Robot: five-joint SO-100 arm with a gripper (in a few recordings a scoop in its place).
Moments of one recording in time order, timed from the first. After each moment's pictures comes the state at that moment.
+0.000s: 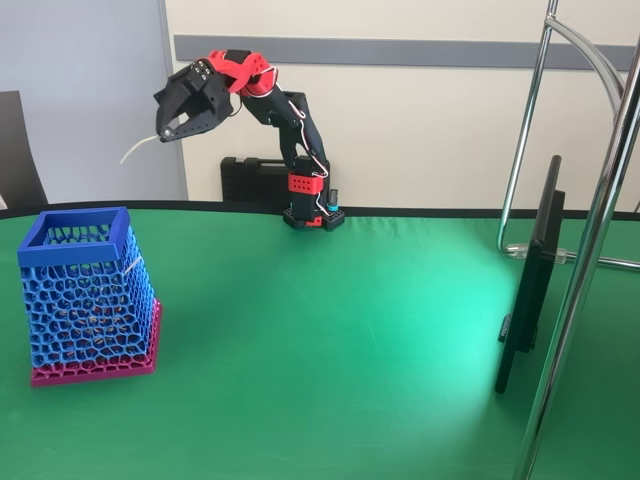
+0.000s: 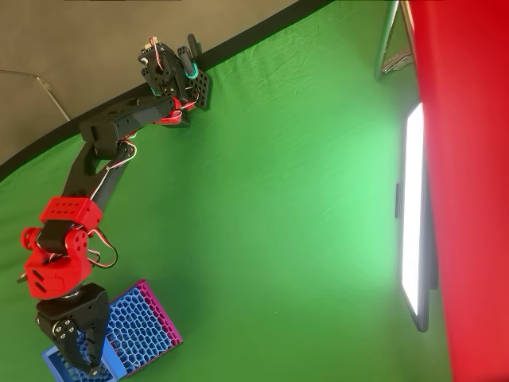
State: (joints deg) arm 24.2 60.3 18.5 56.7 24.1
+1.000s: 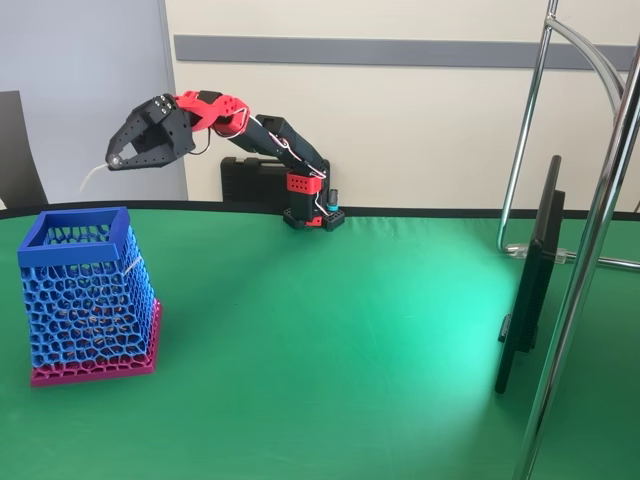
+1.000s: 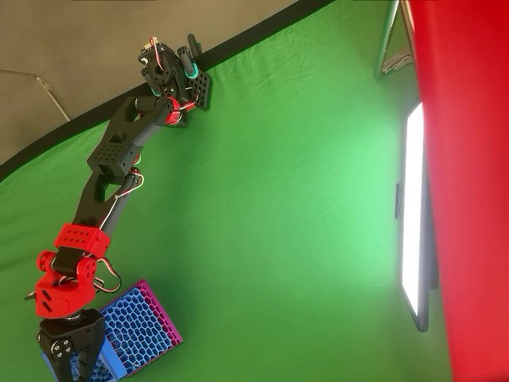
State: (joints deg) arm 28.9 39.2 2.9 43.9 25.9
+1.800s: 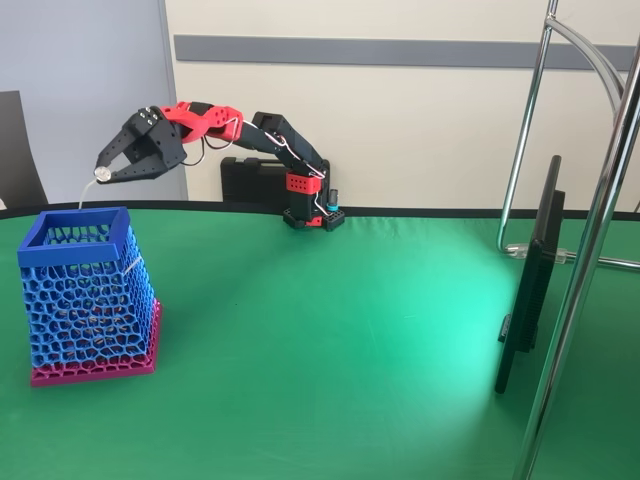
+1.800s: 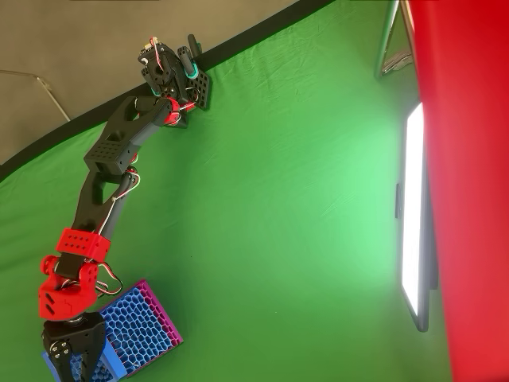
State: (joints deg) arm 30.4 42.3 12.7 38.0 35.5
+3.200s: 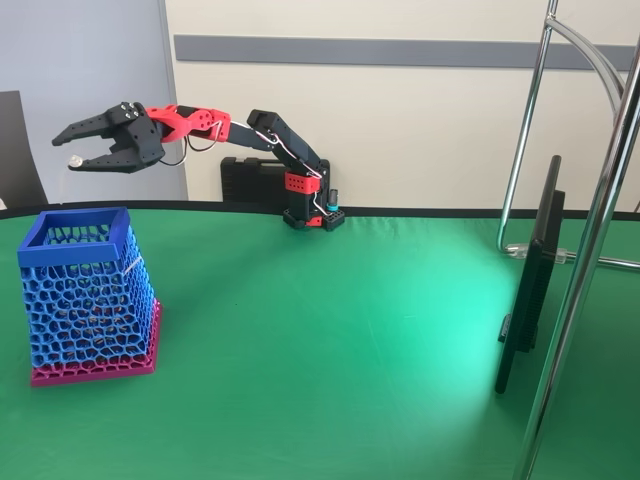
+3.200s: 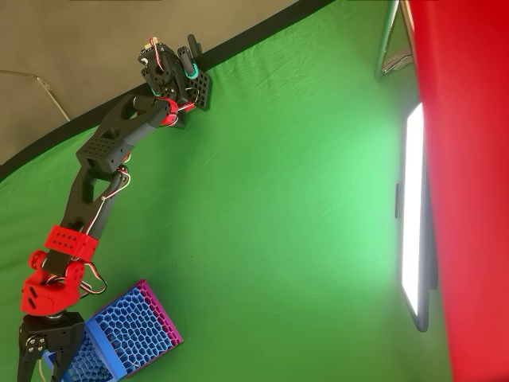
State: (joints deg) arm 35.4 43.0 18.1 27.6 34.3
